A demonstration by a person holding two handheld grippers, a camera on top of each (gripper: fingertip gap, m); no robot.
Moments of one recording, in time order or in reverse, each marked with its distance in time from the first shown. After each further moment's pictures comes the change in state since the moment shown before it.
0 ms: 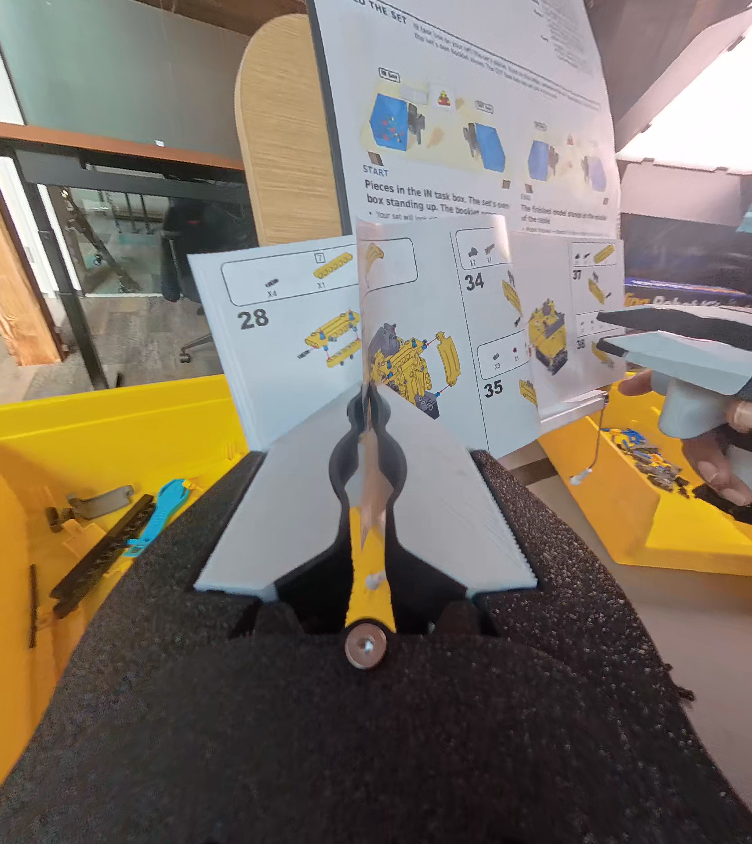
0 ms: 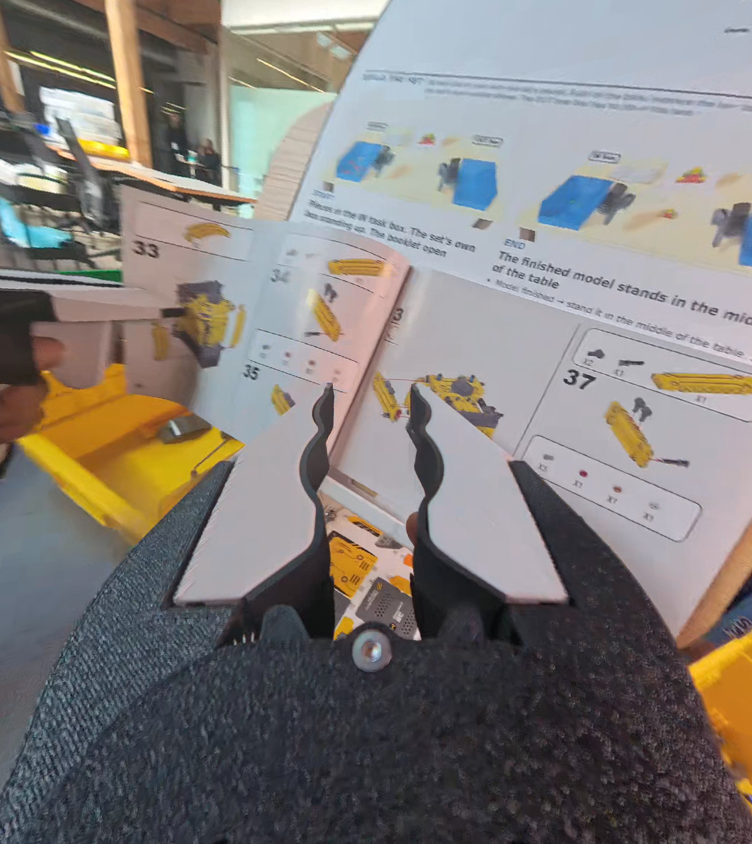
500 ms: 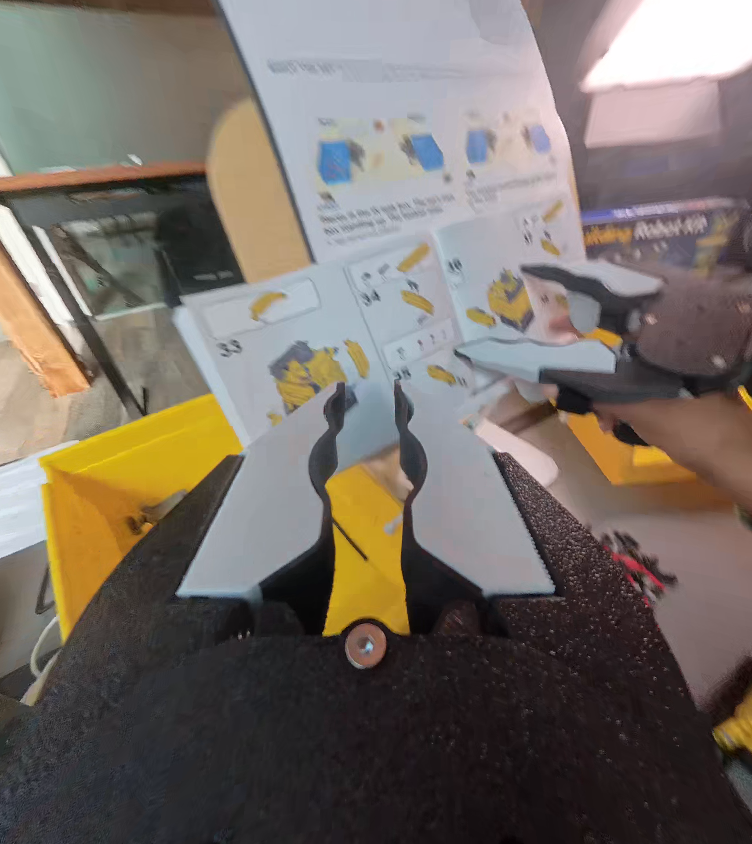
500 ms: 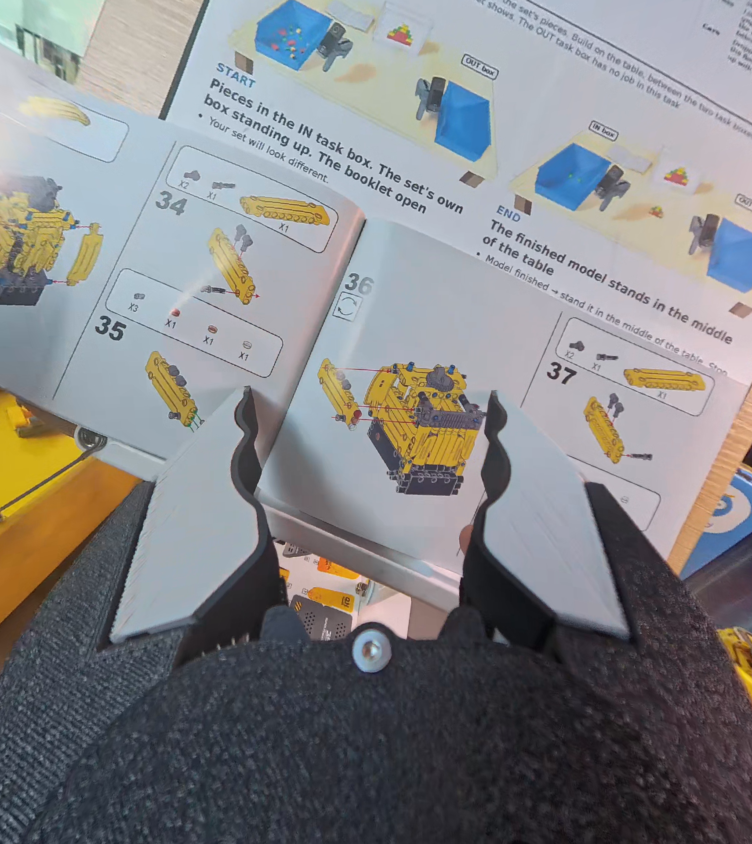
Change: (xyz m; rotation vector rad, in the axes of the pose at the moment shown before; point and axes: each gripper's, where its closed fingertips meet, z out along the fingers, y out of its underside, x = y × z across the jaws) left arm 0.007 -0.027 -0.039 -0.069 0.016 0.184; right arm 0.018 0.025 0.044 -0.107 0.371 -0.206
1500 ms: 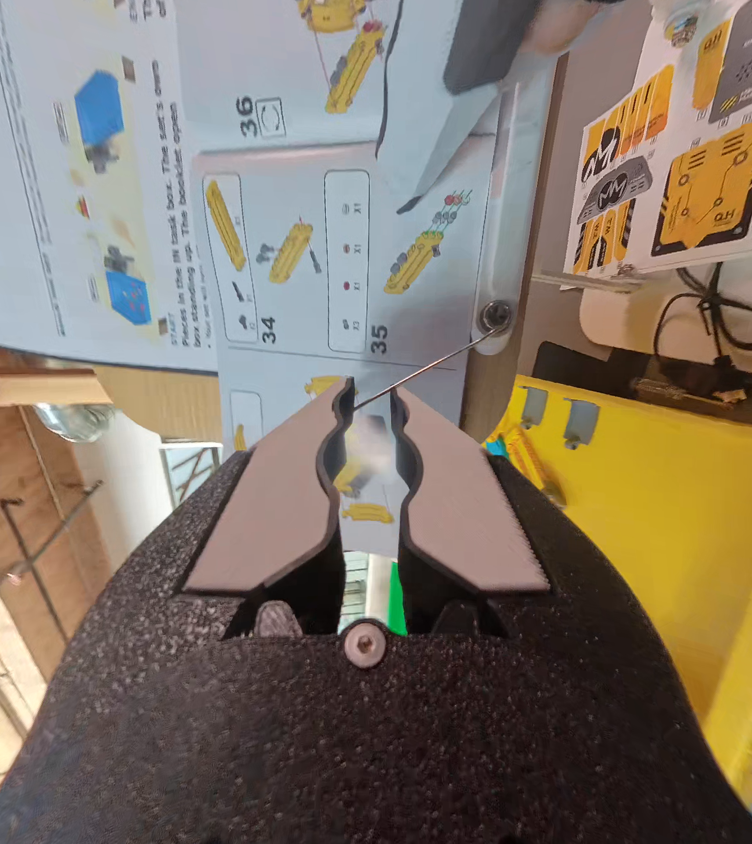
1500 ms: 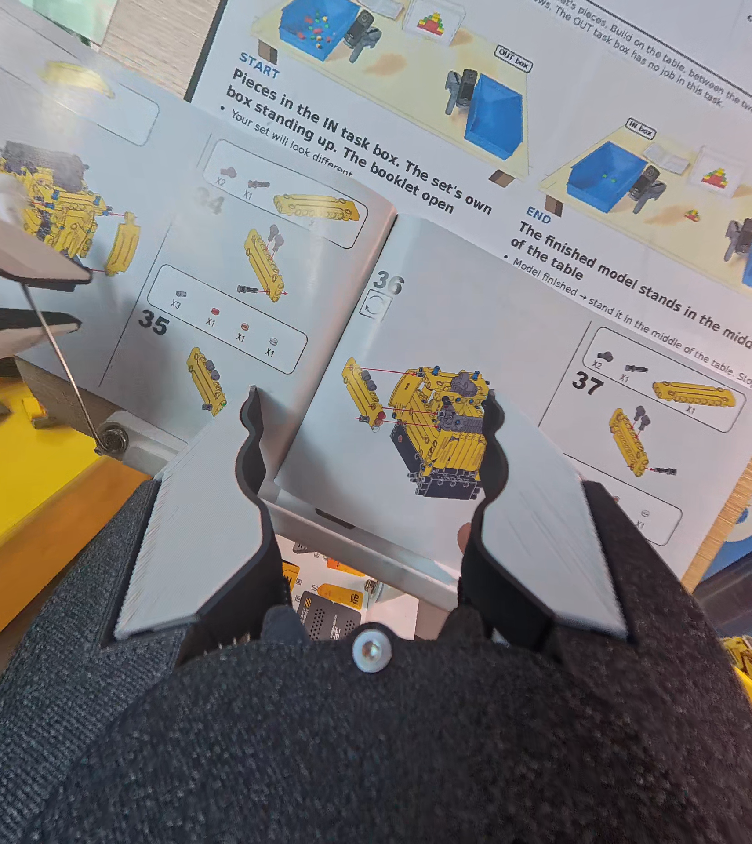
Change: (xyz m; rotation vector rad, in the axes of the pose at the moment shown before) left arm 0.007 0.046 0.069 -0.365 -0.177 1.323; right arm -0.009 0.000 0.005 -0.018 -0.021 -0.014
